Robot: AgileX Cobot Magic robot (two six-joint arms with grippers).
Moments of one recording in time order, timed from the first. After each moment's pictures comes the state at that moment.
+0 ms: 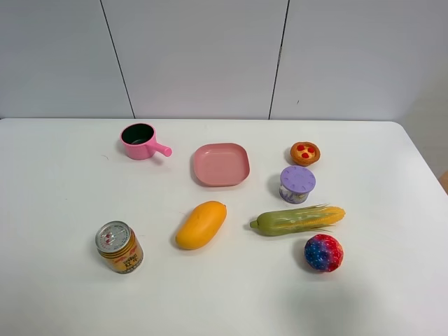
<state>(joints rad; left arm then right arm) 0.23 0.49 -1.09 0.01 1.17 0.37 0.07 0.00 -0.50 -0.01 1.06 0.00</state>
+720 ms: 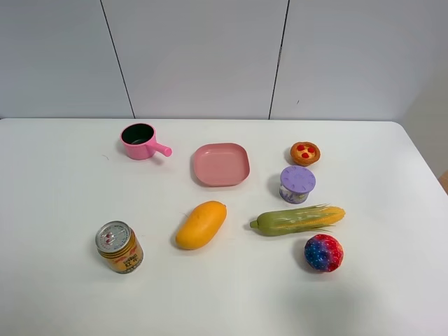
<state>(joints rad) 0.10 0.00 -0.53 -0.04 1.03 0.02 0.07 0.00 -0.50 -0.01 1.06 0.00</state>
